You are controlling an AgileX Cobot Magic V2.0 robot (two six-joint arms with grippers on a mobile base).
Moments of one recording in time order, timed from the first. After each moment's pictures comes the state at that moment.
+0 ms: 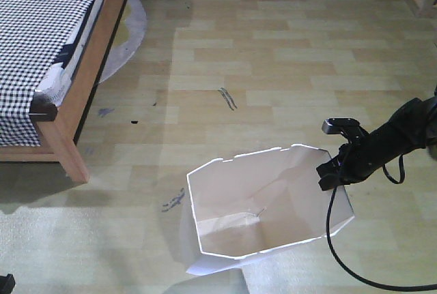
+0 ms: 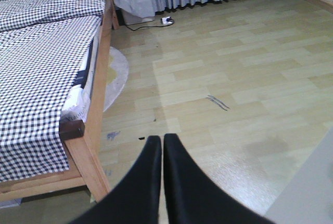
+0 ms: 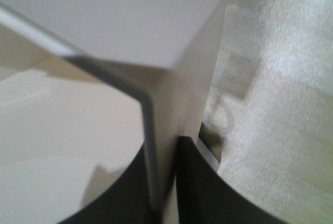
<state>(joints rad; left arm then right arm) -0.07 -0.02 0.03 0.00 0.36 0.08 -0.14 2.28 -1.13 0.73 0.69 -1.09</state>
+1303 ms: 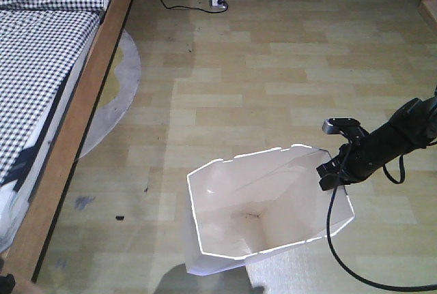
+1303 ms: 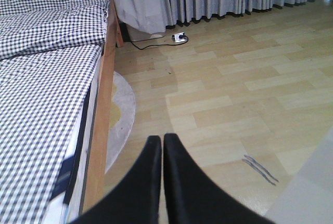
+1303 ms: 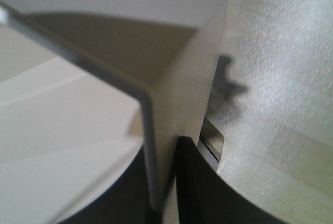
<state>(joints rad) -0.07 -0.02 0.03 0.00 0.36 0.08 -0.14 2.28 -1.13 0.73 0.69 -1.09</state>
